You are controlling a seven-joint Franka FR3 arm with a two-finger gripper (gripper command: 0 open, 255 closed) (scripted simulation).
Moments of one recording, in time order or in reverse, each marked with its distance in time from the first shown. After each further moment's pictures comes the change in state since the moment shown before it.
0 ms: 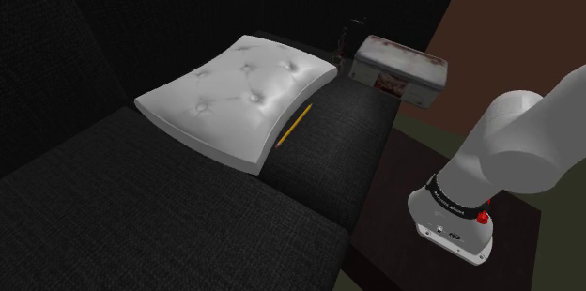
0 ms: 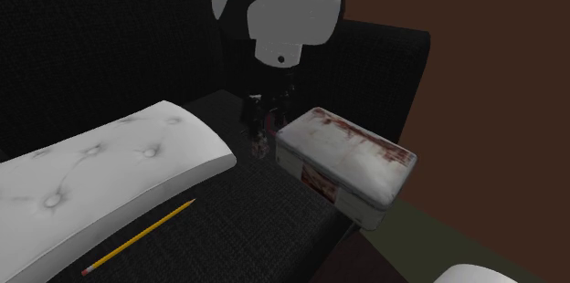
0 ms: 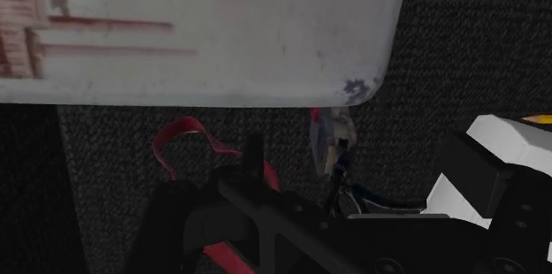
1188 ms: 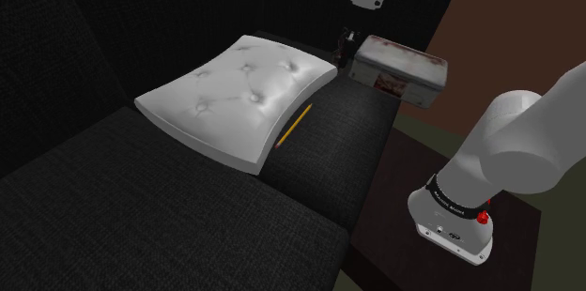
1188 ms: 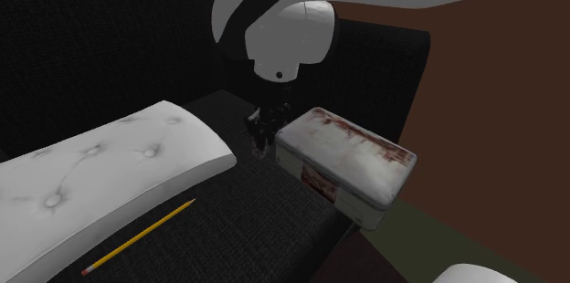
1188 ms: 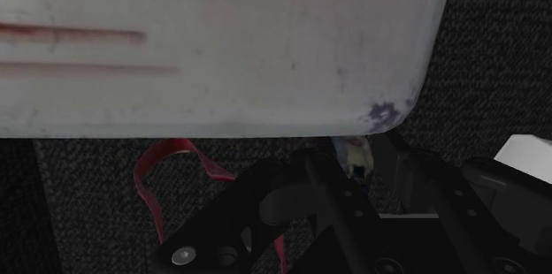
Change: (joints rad) arm 0.006 0.028 -0.004 -0.052 0.014 0.078 -0.016
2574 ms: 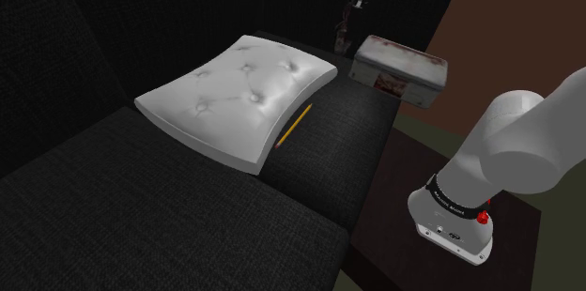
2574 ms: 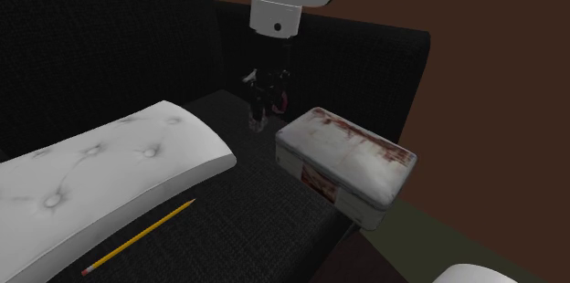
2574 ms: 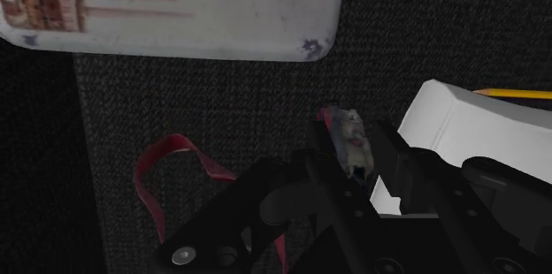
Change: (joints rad) arm -0.001 -0.053 0.020 0.167 -0.019 -0.213 0.049
